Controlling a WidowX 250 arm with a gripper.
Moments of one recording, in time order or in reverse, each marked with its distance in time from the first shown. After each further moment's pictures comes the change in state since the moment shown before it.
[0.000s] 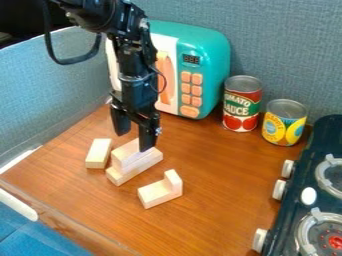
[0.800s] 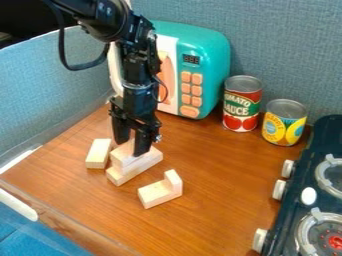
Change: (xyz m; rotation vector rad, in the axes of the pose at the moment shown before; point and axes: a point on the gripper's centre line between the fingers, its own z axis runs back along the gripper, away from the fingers) arm -0.003 0.004 -0.016 0.024 0.092 0.055
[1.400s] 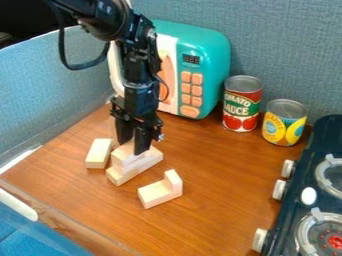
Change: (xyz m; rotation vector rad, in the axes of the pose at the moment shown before) arm 0.000 -0.002 0.003 -0.015 -0.012 0.024
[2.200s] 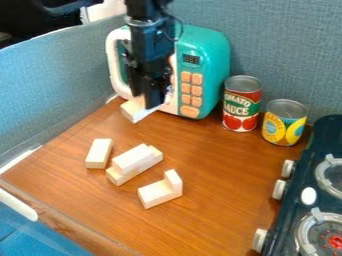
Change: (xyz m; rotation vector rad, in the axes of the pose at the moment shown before) arm 0.001 -0.031 0.096 0.012 -0.180 -0.256
